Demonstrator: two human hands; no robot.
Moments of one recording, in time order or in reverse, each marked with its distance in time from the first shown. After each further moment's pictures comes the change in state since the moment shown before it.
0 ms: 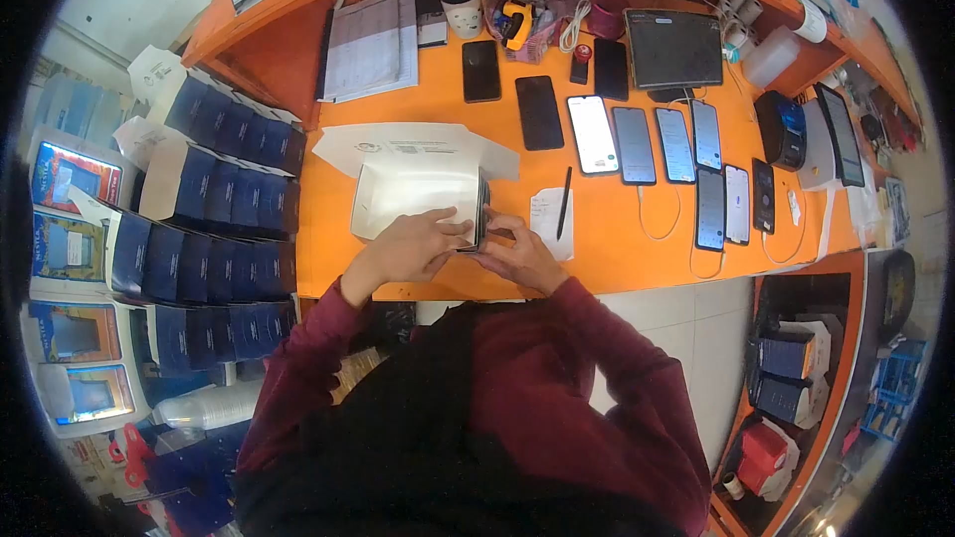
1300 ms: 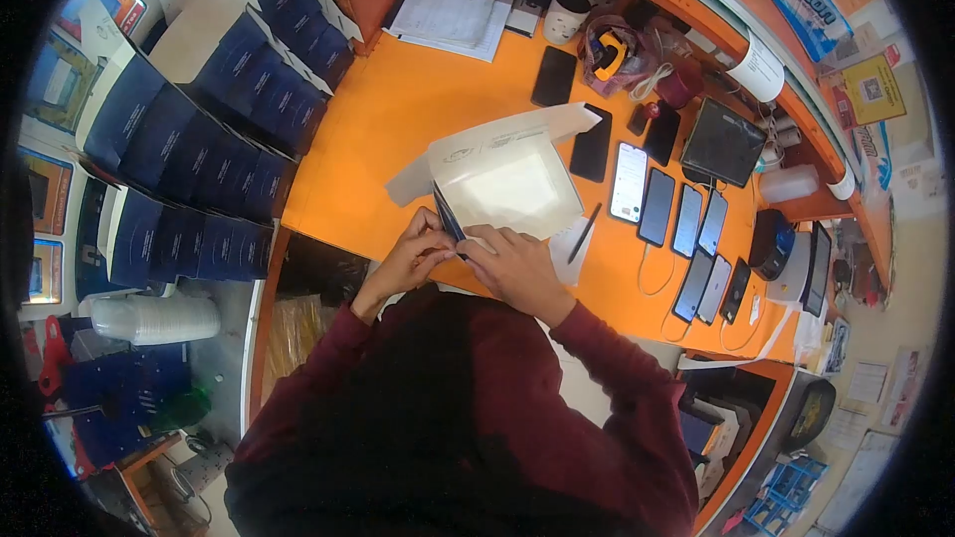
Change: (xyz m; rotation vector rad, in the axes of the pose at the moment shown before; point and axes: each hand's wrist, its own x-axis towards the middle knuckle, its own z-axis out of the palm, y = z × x) left_hand -0.065 0.012 0.116 -0.936 0.907 -0.191; right_hand 0.096 -0.084 -0.019 -0.242 -0.670 -0.033
